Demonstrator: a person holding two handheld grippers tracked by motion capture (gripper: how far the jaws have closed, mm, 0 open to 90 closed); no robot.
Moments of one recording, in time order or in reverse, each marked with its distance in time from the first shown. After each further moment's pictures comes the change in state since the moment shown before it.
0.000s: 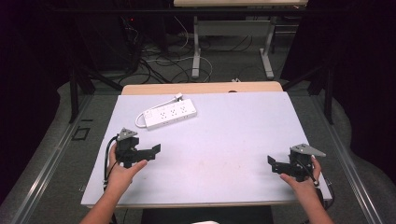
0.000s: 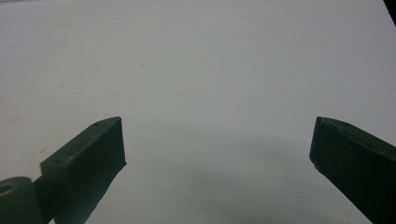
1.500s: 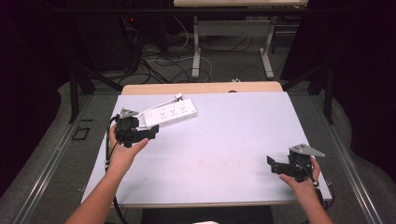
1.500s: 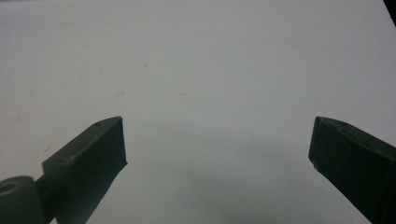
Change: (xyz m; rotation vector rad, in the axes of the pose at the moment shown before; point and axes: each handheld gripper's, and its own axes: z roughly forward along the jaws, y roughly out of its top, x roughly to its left) left arm -0.001 0.058 0.002 -0.006 0.089 0.039; right arm 0.002 0.000 -0.001 -0.002 0.005 -0.017
